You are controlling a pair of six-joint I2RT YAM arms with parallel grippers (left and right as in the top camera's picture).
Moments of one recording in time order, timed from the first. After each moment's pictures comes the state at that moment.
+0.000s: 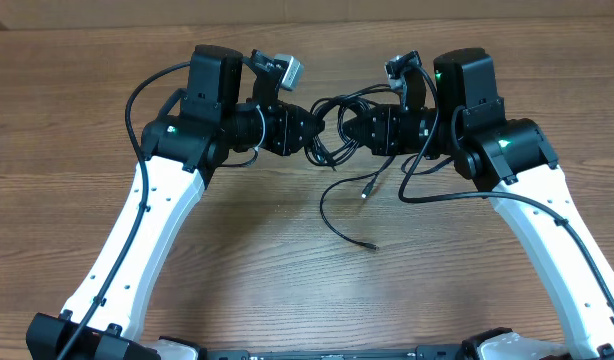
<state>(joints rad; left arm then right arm) -0.30 1.53 1.41 -0.66 0.69 -0.18 0.32 1.45 1.41 -0.73 -0.63 0.38</state>
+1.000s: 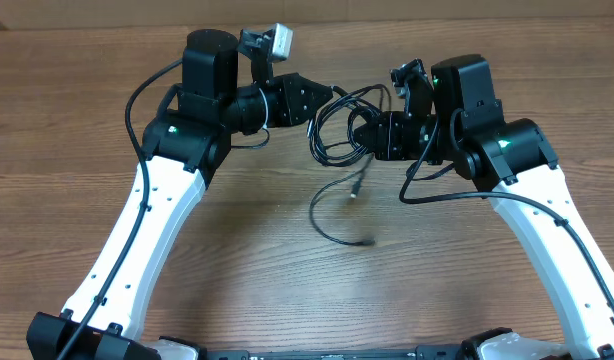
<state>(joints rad) -0.30 1.53 1.41 -0.38 0.76 -0.63 0.32 1.45 1.41 -0.83 -0.51 0.38</state>
